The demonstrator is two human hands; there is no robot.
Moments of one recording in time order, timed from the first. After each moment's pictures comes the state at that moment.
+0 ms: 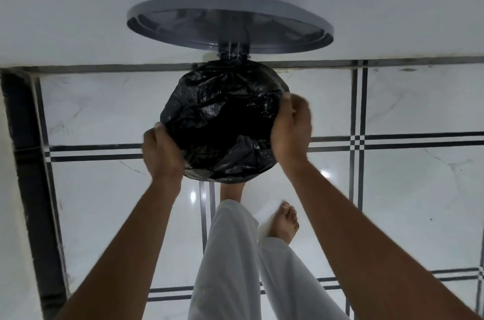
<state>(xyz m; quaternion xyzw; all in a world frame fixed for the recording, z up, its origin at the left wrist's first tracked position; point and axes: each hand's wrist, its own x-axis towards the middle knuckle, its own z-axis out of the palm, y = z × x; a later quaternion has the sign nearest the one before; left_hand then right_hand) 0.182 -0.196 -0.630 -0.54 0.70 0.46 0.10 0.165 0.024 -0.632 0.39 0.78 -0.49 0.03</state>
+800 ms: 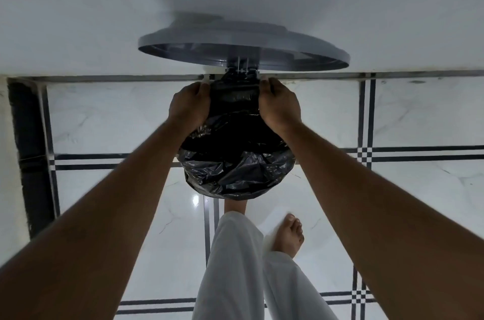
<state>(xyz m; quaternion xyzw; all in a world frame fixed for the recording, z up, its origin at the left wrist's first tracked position) 0.053 -0.178 -0.646 -0.20 0.89 0.28 0.31 0.074 0.014 -0.659 0.22 0.88 -0.35 0.24</state>
